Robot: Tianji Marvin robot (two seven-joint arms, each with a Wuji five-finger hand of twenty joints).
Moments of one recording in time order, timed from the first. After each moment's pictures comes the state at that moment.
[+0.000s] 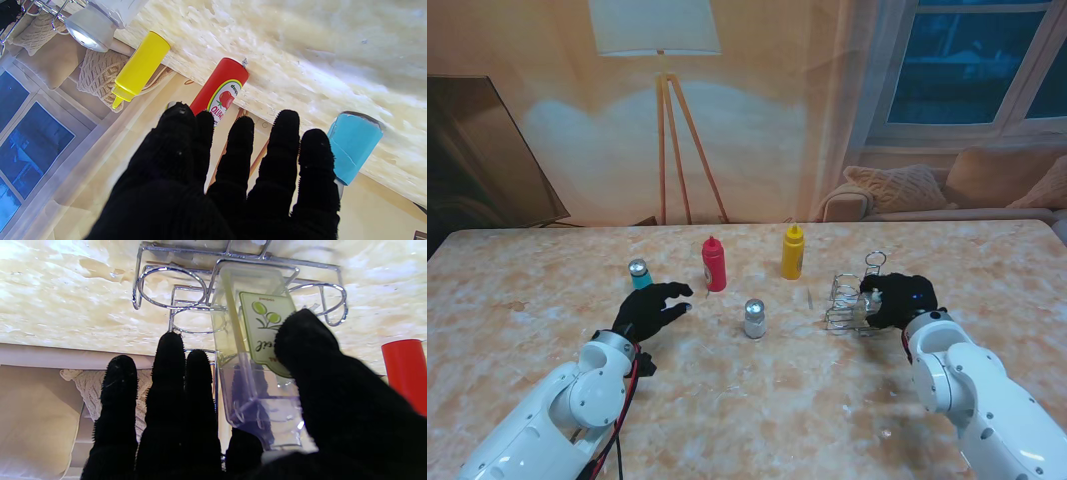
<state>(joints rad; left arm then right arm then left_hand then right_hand) 1.51 -1.14 -1.17 -1.48 0.57 0.00 0.16 -1.52 -1.04 1.25 -1.58 -1.12 0.18 0.09 1.09 -0.19 0.15 -0.07 0.67 0.17 0.27 0.54 0.67 0.28 0.33 0.40 0.60 0.38 0.42 0.67 0.20 0.37 0.88 0.74 0.56 -0.73 0.87 -0.25 0.52 -0.24 0.70 0.58 0.82 0.04 0.50 0.53 0.92 -0.01 0.51 0.54 0.49 0.17 1.01 0.40</state>
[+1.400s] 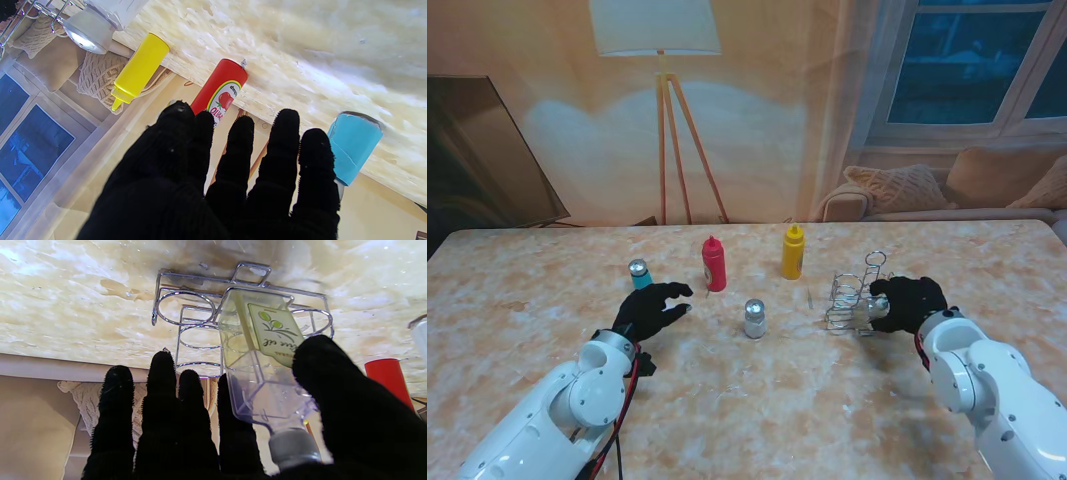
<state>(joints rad) 1.51 -1.14 -1.16 -1.47 0.58 -0.01 0.16 -1.56 -1.03 1.34 -1.64 -1.13 0.08 0.22 1.03 -0.24 0.28 -0.07 0.67 0.17 0.27 0.54 0.67 0.28 0.35 0.41 0.61 0.38 0.43 0.67 0.21 0.37 0.88 0.74 0.39 -0.59 0.89 -0.13 0.47 0.02 0.37 0.52 0.63 0.12 0.34 0.43 0.75 0.06 0.32 0.45 0.37 0.21 0.93 0.43</state>
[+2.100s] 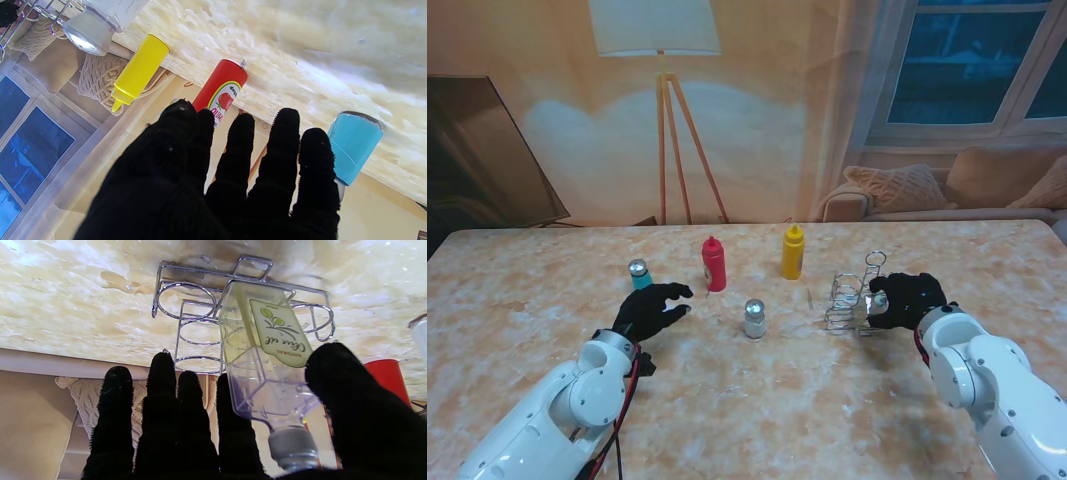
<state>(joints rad) 1.50 -1.14 -1.16 -1.47 0.58 -0.01 0.16 -1.54 -1.03 1.33 -1.65 -1.14 0.08 0.25 1.02 -0.28 0.34 -0.08 0.68 0.17 0.29 0.54 0.70 0.28 0.36 0.41 0.61 0.38 0.44 0.67 0.21 0.37 0.88 0.74 0.31 -0.55 0.87 -0.14 0.48 0.03 0.35 0.52 0.62 0.13 0.33 0.43 0.75 0.06 0.31 0.45 0.36 0.21 0.93 0.45</state>
